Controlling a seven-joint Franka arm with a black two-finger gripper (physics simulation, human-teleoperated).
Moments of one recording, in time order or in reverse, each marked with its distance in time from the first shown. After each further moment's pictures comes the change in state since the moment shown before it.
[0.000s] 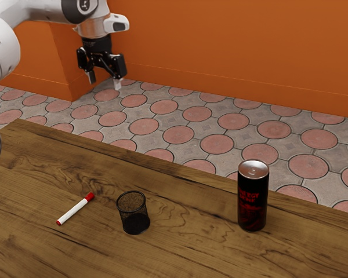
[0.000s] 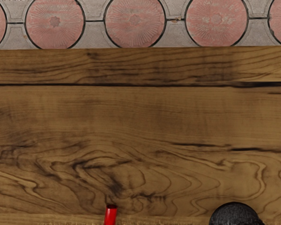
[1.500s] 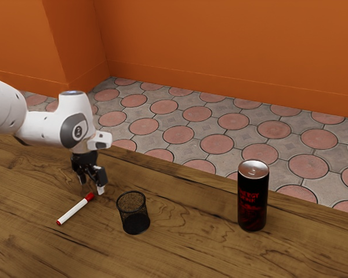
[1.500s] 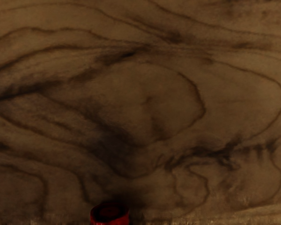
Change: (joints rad) arm 0.092 -0.071 -0.010 -0.945 -0.065 0.744 0.328
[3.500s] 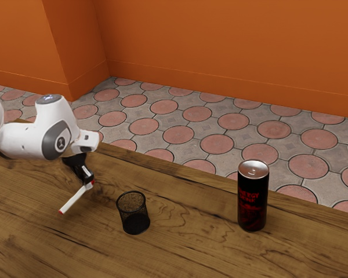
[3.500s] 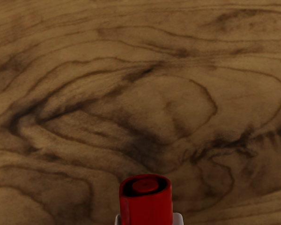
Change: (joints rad) arm -0.002 -0.149 0.024 -0.220 0.010 0.297 0.147
